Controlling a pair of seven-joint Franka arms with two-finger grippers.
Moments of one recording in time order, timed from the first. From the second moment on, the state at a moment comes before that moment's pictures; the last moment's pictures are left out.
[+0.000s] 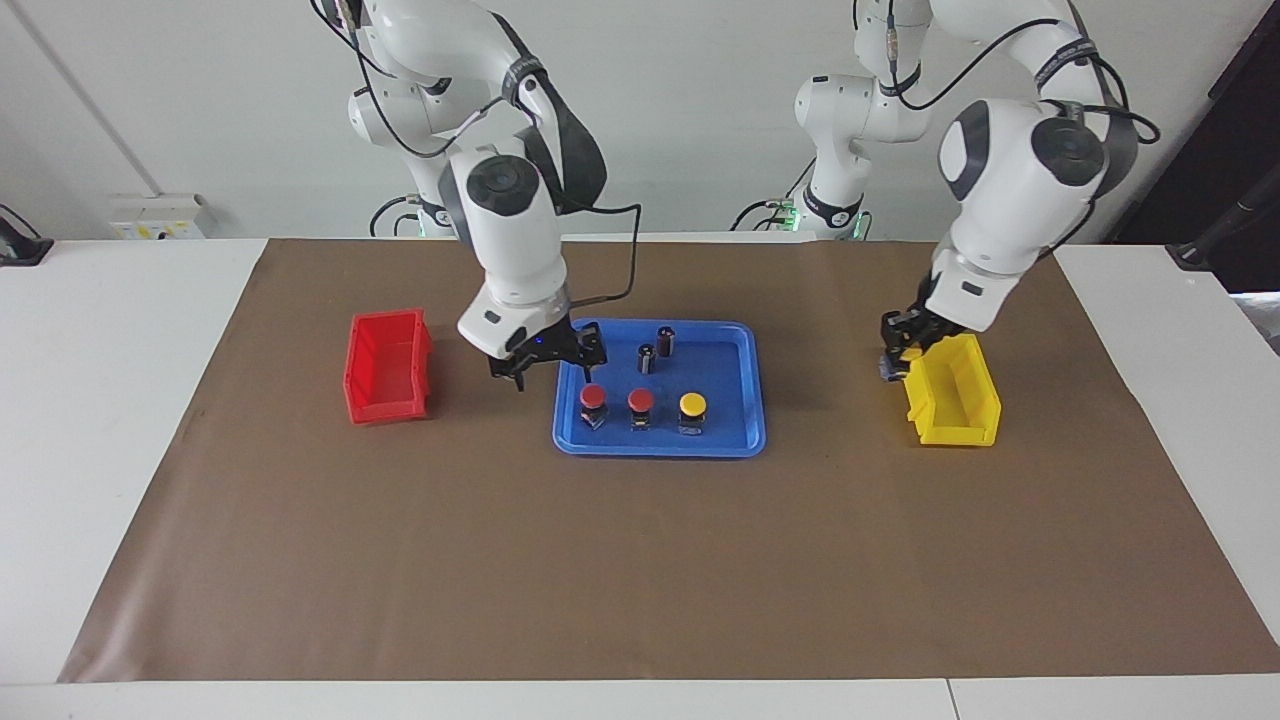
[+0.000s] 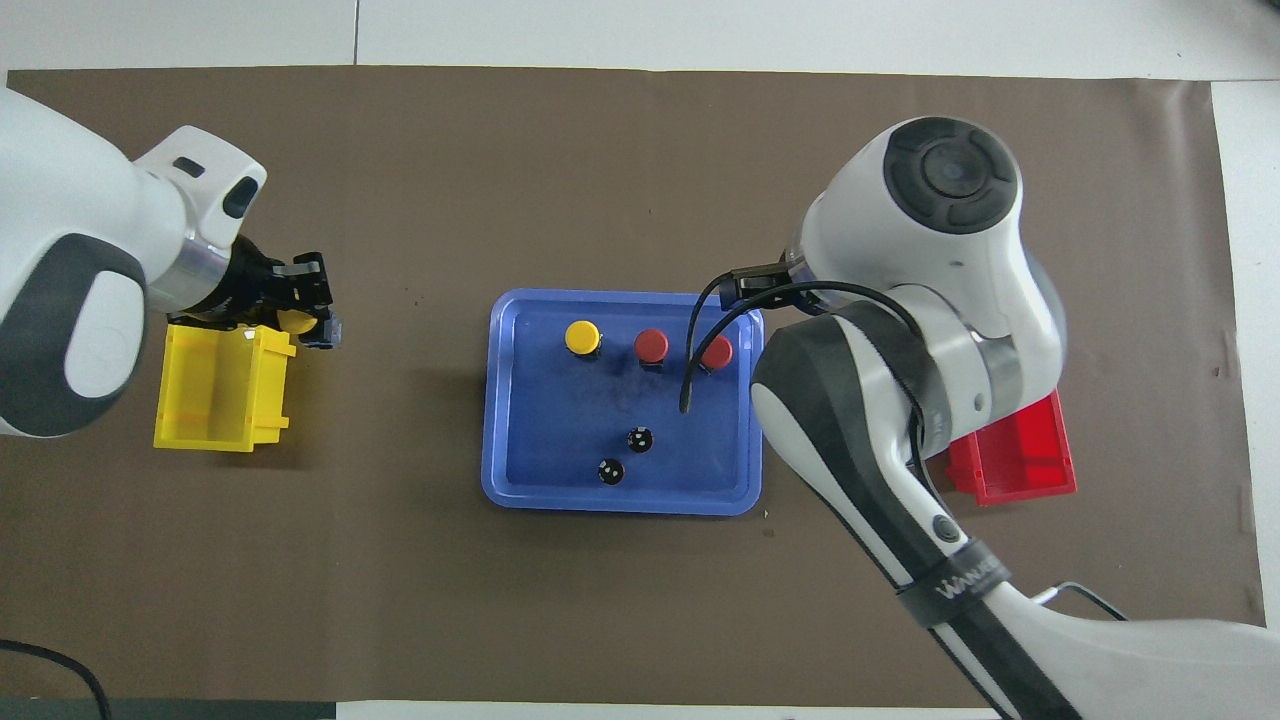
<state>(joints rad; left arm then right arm) -0.40 0.07 0.08 -1.80 -0.05 1.85 -0.50 0.34 0.19 0.00 -1.68 0.03 1.89 0.31</state>
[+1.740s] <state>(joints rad) -0.65 0.32 0.08 -1.84 -0.06 2.17 -0.78 -0.10 -0.03 -0.08 -1.60 -0.03 1.48 -0.11</state>
